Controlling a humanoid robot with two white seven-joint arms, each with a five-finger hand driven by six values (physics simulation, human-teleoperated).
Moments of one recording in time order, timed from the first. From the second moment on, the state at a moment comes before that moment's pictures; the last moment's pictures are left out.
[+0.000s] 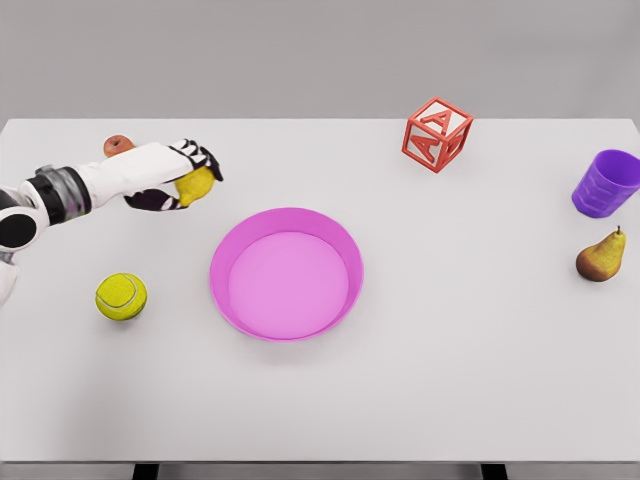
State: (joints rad) left arm -0.56 0.54 -0.34 -1.32 -0.55 -0.48 -0.61; right arm 0.05 0.00 -0.30 0.08 0.25 -0.01 0.09
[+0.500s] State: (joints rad) left arm -0.51 0.54 -0.34 -1.44 -0.52 -0.60 -0.61; right arm 0.05 0.00 -0.30 0.08 0.25 -0.01 0.09
